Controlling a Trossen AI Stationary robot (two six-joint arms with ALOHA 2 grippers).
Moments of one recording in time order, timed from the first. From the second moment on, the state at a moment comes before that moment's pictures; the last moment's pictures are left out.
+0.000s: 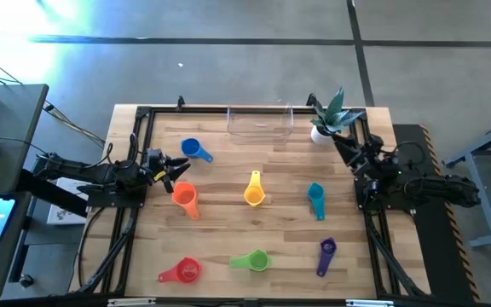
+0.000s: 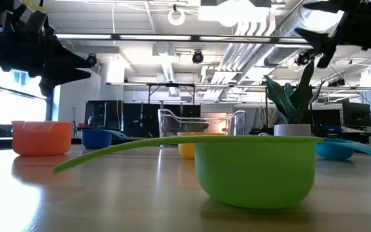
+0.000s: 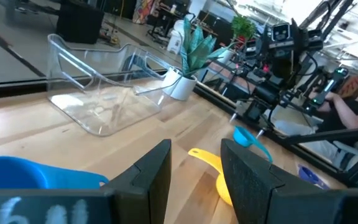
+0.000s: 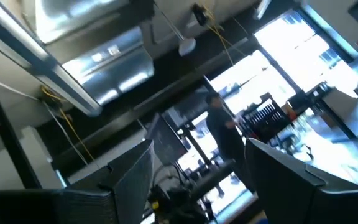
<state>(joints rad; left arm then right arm) -0.15 0.16 0.01 0.07 -0.56 -0.49 -0.18 0.16 0.01 0.69 0.20 0.57</state>
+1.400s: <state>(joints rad) -0.15 0.17 0.01 0.13 -0.57 -0.73 -0.18 0.53 0.62 0.19 -0.09 0.44</state>
